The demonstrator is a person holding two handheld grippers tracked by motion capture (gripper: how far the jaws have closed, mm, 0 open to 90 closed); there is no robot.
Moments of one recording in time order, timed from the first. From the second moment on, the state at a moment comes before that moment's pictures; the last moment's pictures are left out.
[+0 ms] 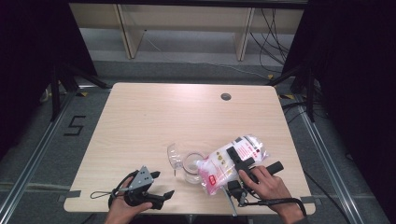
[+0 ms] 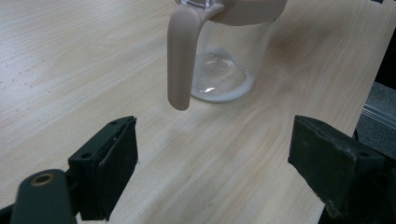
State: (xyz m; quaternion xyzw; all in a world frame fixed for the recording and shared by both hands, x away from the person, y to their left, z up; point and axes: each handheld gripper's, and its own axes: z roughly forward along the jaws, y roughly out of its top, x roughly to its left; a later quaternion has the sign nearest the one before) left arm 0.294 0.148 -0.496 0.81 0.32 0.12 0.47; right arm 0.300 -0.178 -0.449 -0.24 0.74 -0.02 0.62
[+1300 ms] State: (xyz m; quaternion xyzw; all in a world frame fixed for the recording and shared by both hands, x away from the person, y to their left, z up) left arm 0.294 0.147 -0.496 0.81 0.32 0.12 0.47; right arm 0.301 -0.180 -0.447 -0.24 0.74 0.00 0.63
